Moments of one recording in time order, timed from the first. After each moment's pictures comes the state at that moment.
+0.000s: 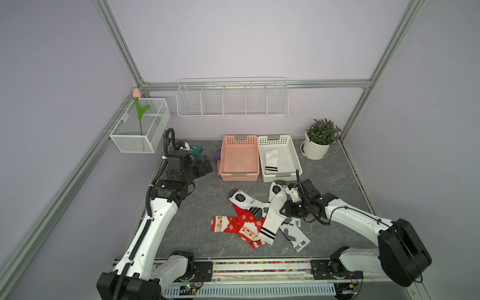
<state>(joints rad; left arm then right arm) -0.21 1.09 1.09 -0.52 -0.01 -0.46 0.53 1.31 0.67 -0.46 -0.40 0.54</state>
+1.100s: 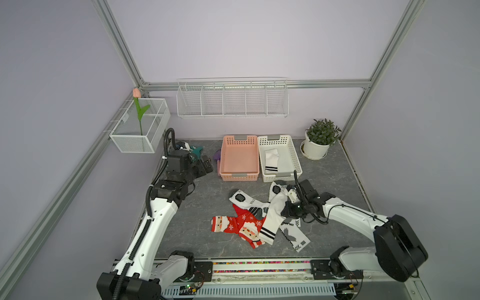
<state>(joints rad) -0.21 1.09 1.09 -0.52 -0.01 -0.46 0.54 1.35 0.69 -0.48 -0.42 0.53</state>
